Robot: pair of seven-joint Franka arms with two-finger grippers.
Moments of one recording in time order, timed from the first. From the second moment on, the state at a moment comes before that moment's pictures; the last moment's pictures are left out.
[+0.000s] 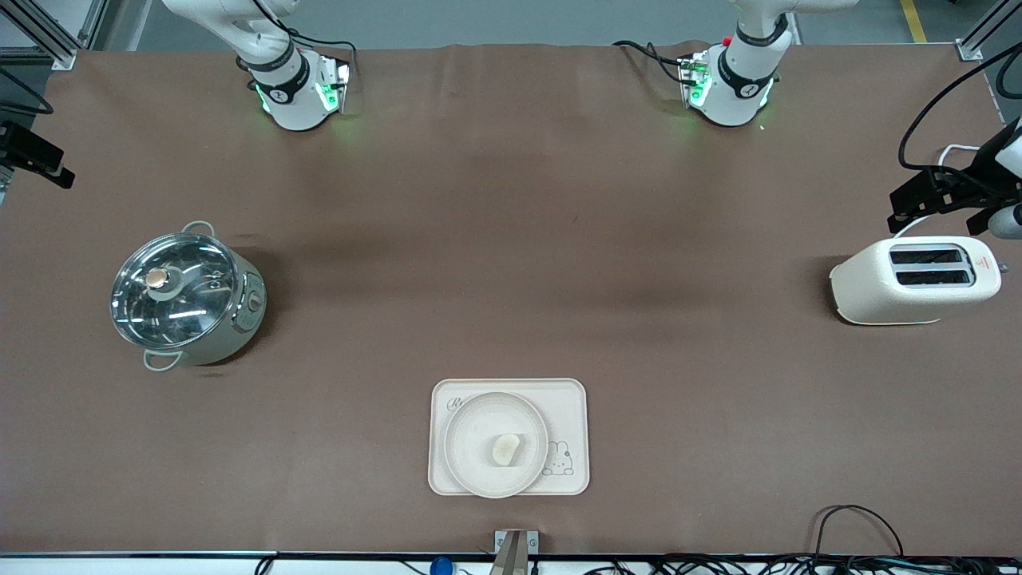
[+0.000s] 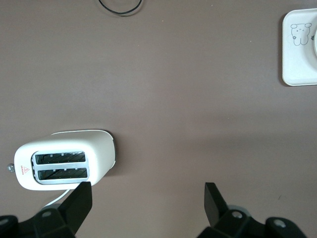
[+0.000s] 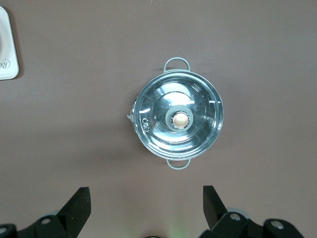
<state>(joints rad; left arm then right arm) -0.08 0.04 0.03 -1.48 0.02 1.59 0.02 0.01 -0.05 -0.11 -1.51 -0.02 1.44 -0.02</state>
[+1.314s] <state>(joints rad) -0.08 0.04 0.03 -1.49 0.02 1.59 0.02 0.12 0.00 -0.08 -1.52 0.10 1.55 0.00</state>
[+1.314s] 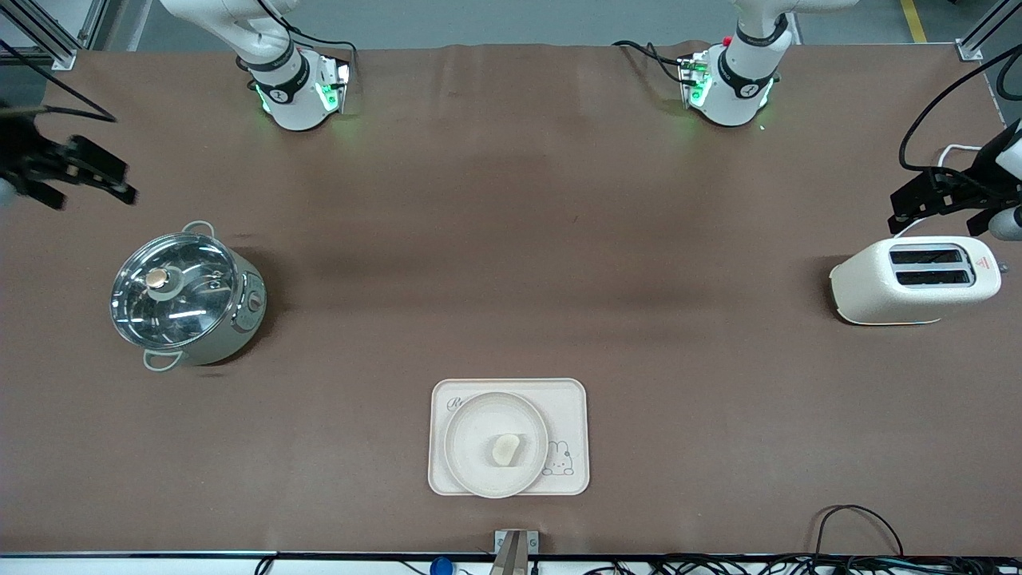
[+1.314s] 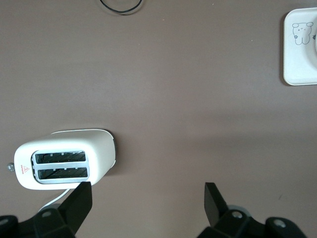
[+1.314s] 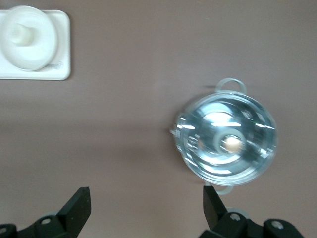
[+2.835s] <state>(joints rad) -0.08 0.05 0.03 -1.48 0.02 1.59 0.02 0.51 1.10 -0.09 -1.02 0.18 2.62 0.57</state>
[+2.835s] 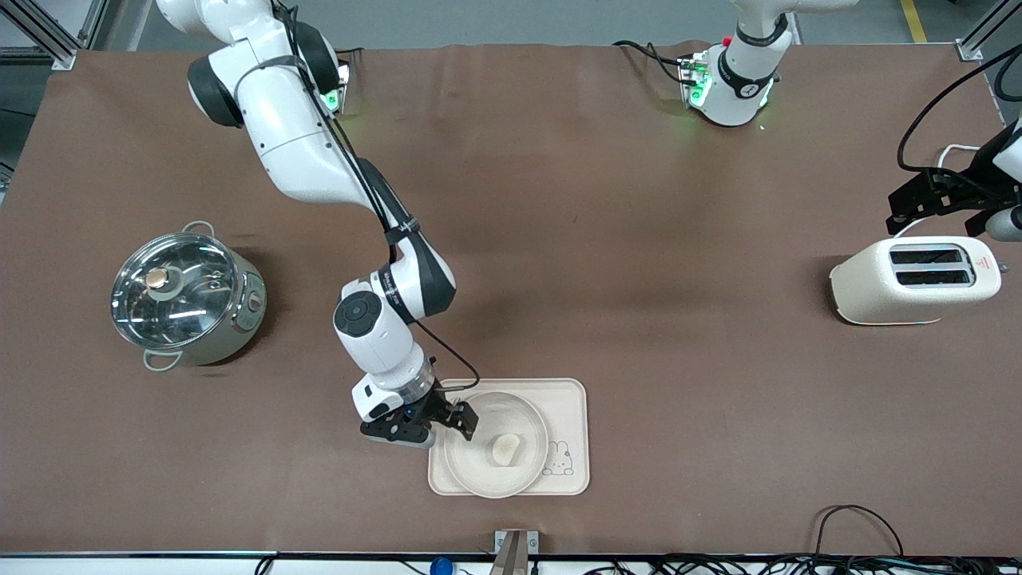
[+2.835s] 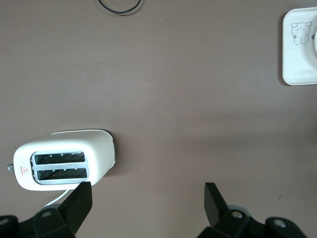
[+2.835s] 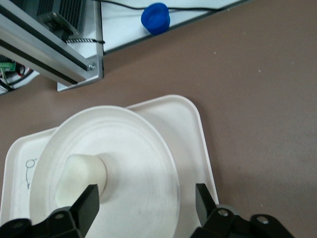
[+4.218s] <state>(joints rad) -0.08 0.05 0.03 -1.48 0.02 1.59 0.02 0.51 1.19 -0.10 -0.99 0.13 2.72 0.47</state>
